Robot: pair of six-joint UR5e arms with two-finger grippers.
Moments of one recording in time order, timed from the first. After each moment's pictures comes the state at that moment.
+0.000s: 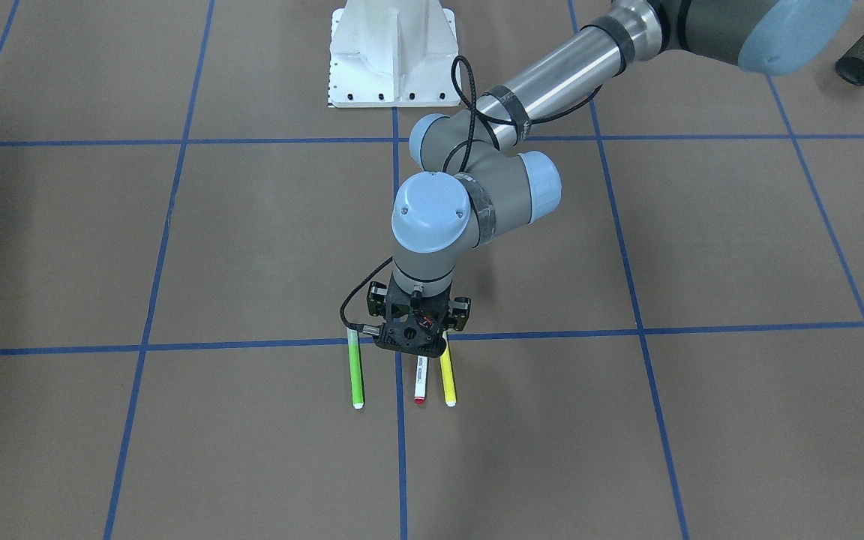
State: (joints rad) left arm -0.66 -2.63 -1.01 -1.84 -1.96 -0.89; right arm 1.52 -1.38 1.67 -1.90 2.37 -0.05
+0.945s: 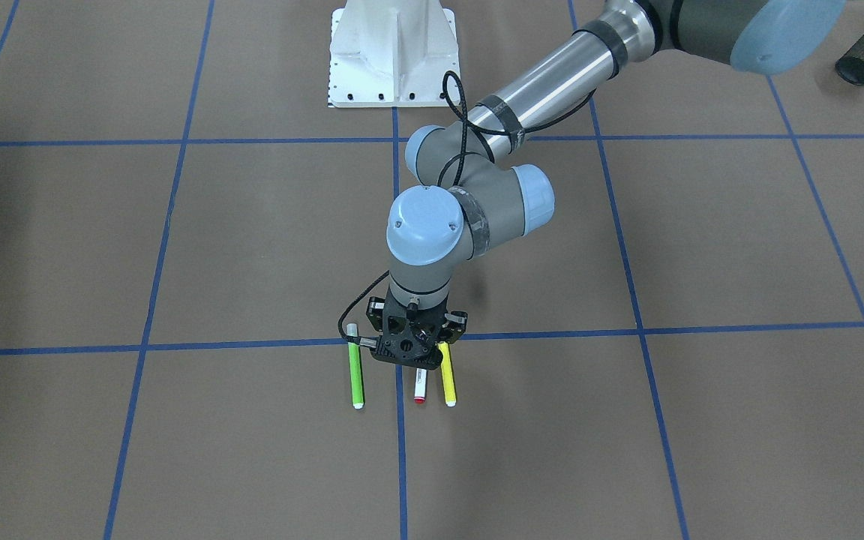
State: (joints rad) left arm -0.66 -2.66 -0.93 -1.89 -1.93 -0.89; right arm 1.52 -1.39 1.67 -1.90 2.37 -0.05
